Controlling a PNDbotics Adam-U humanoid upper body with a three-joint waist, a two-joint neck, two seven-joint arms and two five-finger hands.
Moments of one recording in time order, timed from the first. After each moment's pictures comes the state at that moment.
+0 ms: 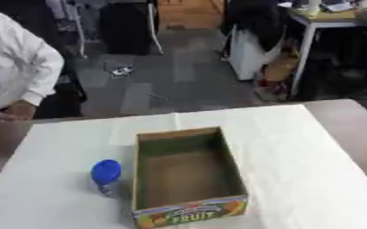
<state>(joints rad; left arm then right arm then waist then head) -0.29 0.63 -0.13 -1.99 0.75 -0.73 -0.28 -0.22 -0.53 -0.09 -1.99 -0.78 -0.79 0.21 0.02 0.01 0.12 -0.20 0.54</state>
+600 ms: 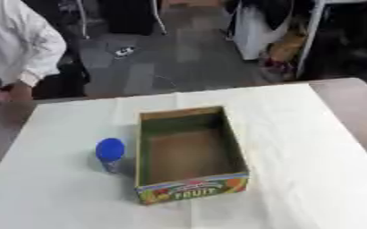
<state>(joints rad) -0.34 0.92 -0.12 -1.99 0.32 -0.70 -0.23 -0.22 -0.53 -0.08 -1.99 -0.78 -0.78 0.22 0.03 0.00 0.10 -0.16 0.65</state>
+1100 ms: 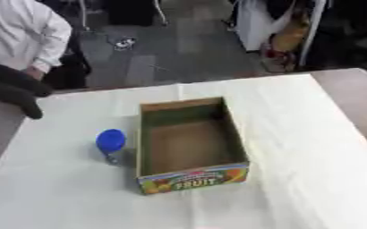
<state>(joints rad) -0.40 1.03 -0.18 -1.99 0.11 -0.62 -0.31 -0.23 -0.53 -0.08 -1.99 -0.79 -0.77 0.24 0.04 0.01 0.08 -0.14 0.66</state>
